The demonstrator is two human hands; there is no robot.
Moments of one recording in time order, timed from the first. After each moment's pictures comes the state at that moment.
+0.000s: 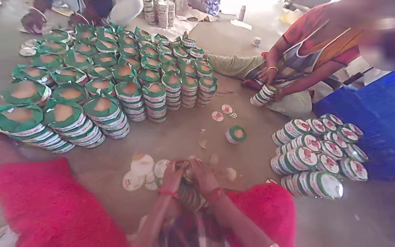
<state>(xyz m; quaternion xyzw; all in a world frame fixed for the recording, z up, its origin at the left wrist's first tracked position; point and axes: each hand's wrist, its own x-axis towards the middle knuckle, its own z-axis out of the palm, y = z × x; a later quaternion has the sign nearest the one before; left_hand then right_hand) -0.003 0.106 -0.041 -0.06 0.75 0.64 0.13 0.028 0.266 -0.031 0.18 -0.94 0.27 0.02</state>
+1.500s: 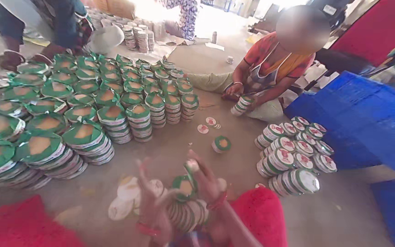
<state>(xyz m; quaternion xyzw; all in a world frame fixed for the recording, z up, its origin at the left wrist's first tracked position) 0.011 0.079 0.008 0.12 0.73 0.65 -0.17 0.011 0.270 0.045 0.07 -0.74 0.66 0.05</state>
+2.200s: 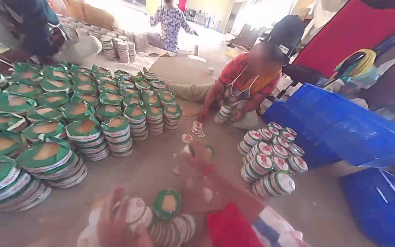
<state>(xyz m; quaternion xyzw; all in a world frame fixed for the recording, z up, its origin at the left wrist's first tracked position) 0.005 0.060 -0.018 -0.02 0.72 0.68 -0.15 -0.079 0.340 0.106 -0.02 -0.97 0.23 0.00</state>
